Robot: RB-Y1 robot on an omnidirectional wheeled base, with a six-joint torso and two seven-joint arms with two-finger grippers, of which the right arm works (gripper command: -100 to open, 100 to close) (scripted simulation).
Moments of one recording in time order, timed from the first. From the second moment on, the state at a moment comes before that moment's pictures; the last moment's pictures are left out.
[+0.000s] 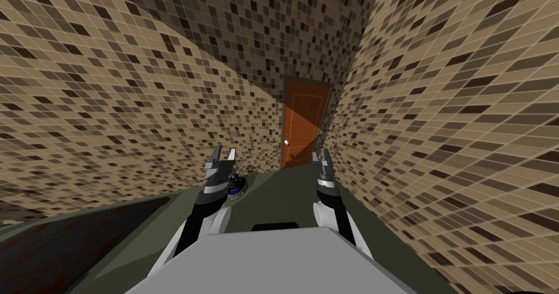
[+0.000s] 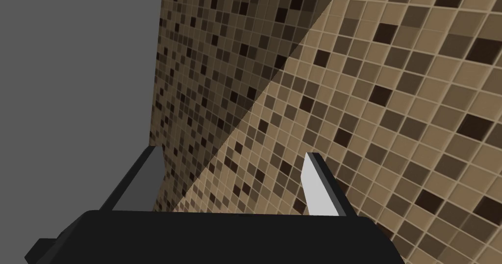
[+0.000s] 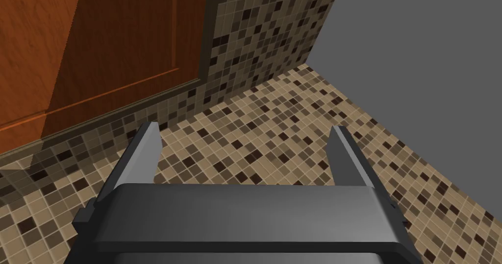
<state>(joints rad) 0.46 0.03 0.03 -2.21 0.03 -0.54 -0.07</state>
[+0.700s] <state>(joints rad) 0.41 -0.01 0.01 -2.06 0.07 -0.56 0.05</state>
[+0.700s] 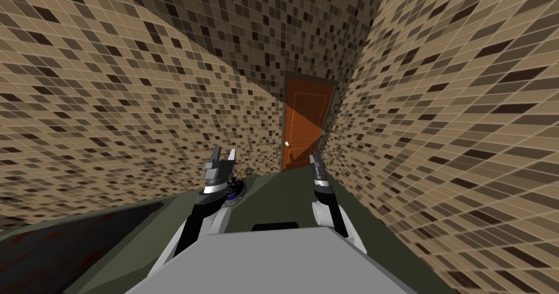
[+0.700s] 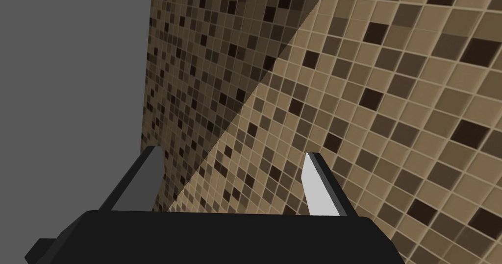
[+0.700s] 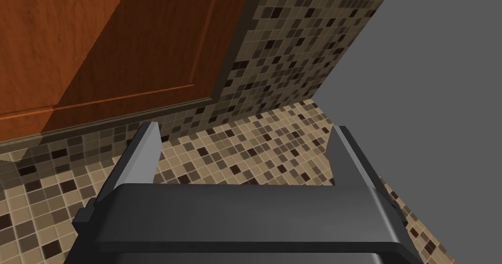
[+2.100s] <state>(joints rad) 0.29 -0.08 -0.02 -1.71 0.14 -0.65 0.32</state>
